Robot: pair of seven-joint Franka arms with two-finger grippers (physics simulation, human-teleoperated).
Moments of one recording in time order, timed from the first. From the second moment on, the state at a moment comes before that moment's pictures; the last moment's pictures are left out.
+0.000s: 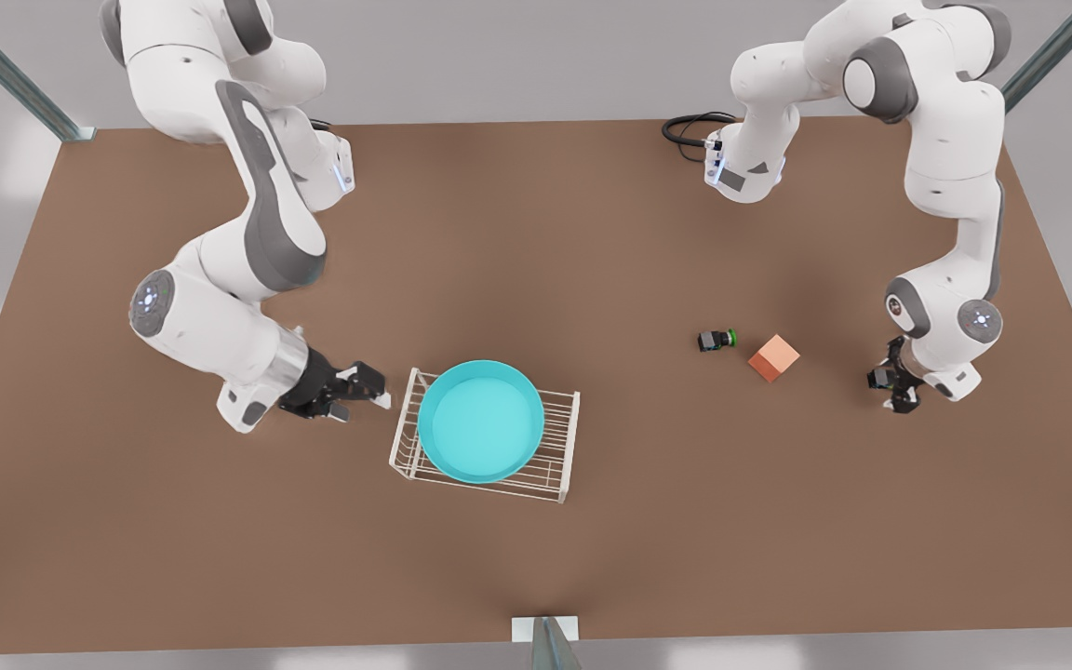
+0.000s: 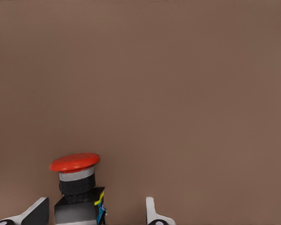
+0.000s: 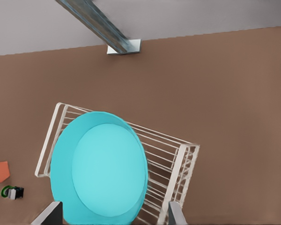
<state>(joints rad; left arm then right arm) 0.11 0.53 0.23 -2.12 -0.05 2.68 -1.04 0.28 0.33 -0.05 -1.50 0.37 2.00 -0.01</state>
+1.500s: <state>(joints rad) -0.45 0.74 -0.31 -1.34 -0.09 2.56 -1.64 0.17 0.11 -0.13 -1.81 -0.01 1.80 0.27</state>
